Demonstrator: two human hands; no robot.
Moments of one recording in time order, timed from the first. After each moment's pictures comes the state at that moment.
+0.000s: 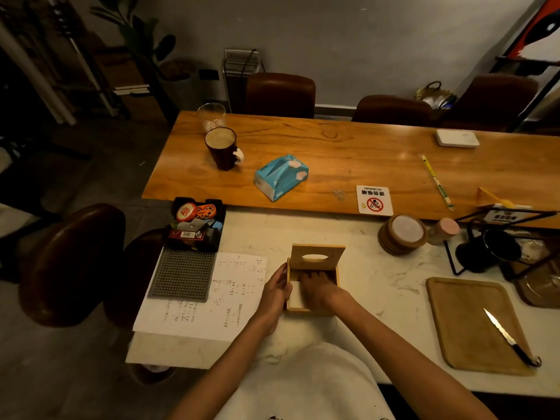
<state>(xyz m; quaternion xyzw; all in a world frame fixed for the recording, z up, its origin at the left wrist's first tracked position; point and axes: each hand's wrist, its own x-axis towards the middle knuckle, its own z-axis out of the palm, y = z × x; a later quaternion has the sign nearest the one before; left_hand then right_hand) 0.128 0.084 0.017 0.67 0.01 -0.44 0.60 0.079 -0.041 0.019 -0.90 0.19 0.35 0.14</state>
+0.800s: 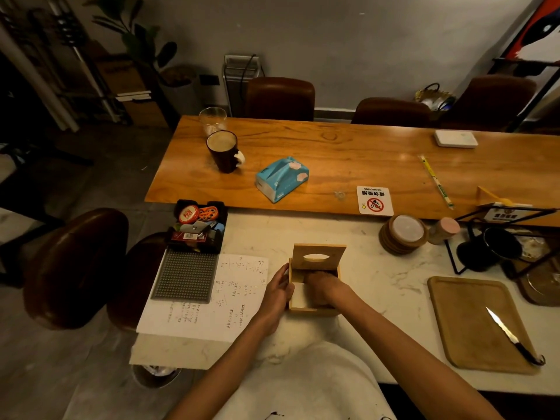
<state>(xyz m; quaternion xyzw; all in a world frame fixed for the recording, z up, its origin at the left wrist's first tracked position) 0.129 0.085 0.018 0.68 0.00 -0.44 0.59 0.087 -0.048 0.019 -0.90 0.21 0.36 0.14</state>
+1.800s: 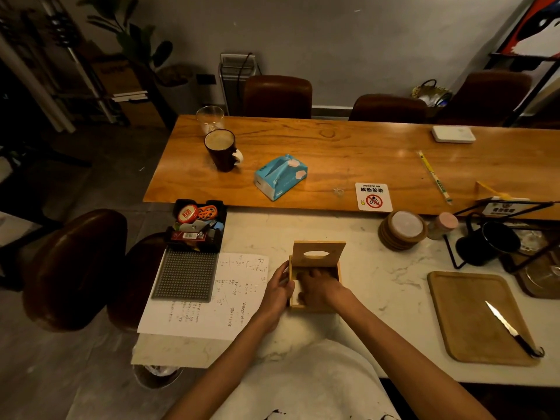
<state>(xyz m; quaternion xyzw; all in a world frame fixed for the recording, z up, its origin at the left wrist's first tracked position) 0.131 0.088 0.012 0.69 -0.03 -0.44 0.57 0.078 -0.035 0.018 -0.91 0.21 0.34 0.15</state>
